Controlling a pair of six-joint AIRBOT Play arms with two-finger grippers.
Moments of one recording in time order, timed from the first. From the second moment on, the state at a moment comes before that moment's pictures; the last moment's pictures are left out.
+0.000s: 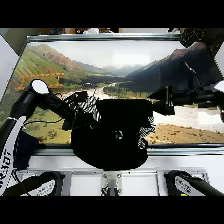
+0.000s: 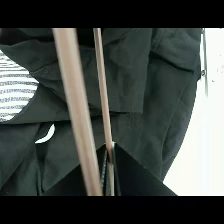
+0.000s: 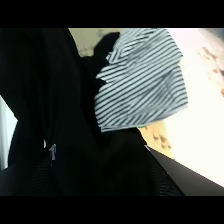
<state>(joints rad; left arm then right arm) -0.13 -1.30 1.13 0.95 -1.61 -0.15 -0.16 -1.20 1.08 -0.40 1.53 0.24</state>
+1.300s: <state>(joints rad) -0.12 -1.30 1.13 0.95 -1.62 -0.15 0.01 -1.31 1.08 -0.35 1.54 0.11</state>
